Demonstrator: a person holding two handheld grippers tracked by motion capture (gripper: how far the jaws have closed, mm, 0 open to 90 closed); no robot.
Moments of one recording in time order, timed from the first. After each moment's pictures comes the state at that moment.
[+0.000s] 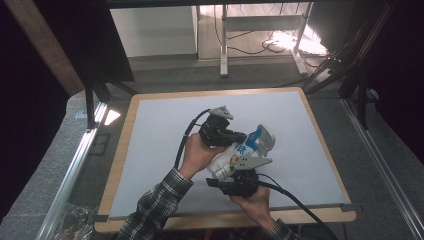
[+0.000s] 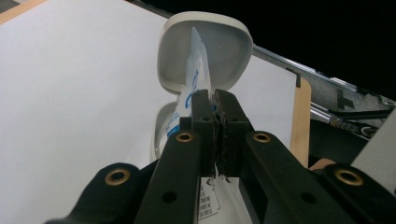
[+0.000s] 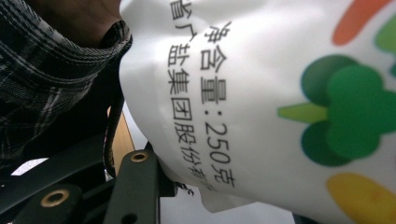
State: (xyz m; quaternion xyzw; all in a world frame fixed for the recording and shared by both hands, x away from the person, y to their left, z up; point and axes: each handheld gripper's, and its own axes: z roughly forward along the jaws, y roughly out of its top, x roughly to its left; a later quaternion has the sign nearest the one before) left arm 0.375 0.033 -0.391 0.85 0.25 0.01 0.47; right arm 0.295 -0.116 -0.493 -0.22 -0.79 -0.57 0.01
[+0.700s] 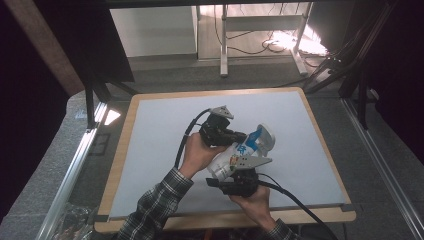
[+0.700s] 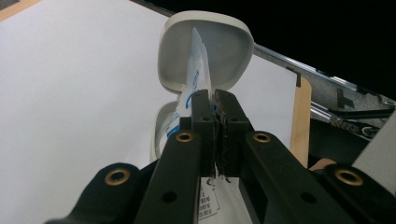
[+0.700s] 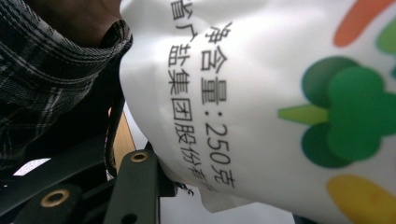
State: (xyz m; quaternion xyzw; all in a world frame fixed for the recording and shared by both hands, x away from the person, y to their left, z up) left arm 0.376 0.031 -0.391 0.85 0.25 0.01 0.47; right arm 0.295 -0.116 -0.492 -0.22 -0.79 -0.57 0.01
